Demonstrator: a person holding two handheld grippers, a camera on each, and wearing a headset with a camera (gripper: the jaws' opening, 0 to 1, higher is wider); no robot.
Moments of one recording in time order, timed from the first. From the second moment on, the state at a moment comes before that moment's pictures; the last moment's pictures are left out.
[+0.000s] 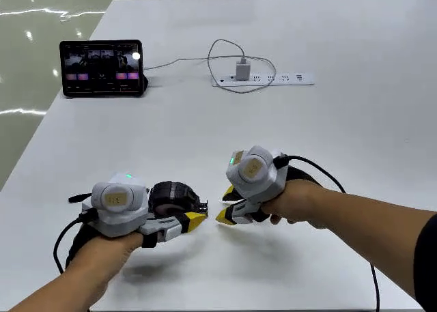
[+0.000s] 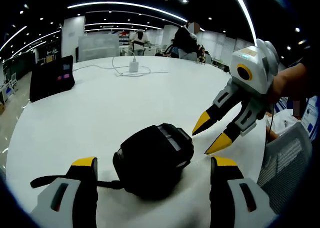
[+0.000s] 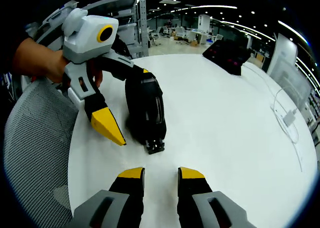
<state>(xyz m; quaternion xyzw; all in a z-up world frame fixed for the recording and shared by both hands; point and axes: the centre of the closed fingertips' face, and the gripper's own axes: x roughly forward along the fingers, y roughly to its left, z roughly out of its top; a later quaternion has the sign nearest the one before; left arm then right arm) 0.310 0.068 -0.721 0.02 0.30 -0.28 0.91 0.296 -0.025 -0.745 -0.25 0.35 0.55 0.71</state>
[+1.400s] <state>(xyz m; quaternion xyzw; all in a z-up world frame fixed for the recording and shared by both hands) 0.257 0.143 -0.698 0.05 0.31 -0.33 0.89 0.254 -0.212 -0.711 -0.16 0.34 0.45 0.81</state>
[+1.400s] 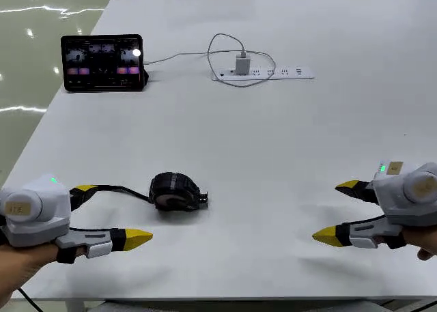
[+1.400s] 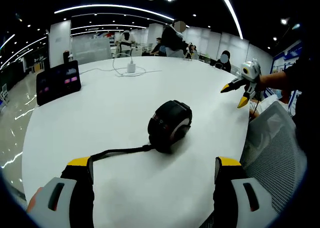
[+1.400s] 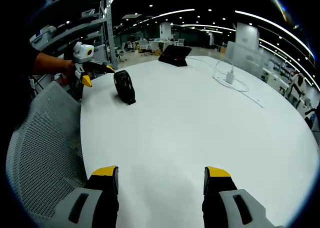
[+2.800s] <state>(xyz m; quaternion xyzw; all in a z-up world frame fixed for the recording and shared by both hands) 0.261 0.157 -0.684 0.07 0.31 -0.33 0.89 0.242 -0.278 -0.697 -0.14 0.34 0.43 0.83</state>
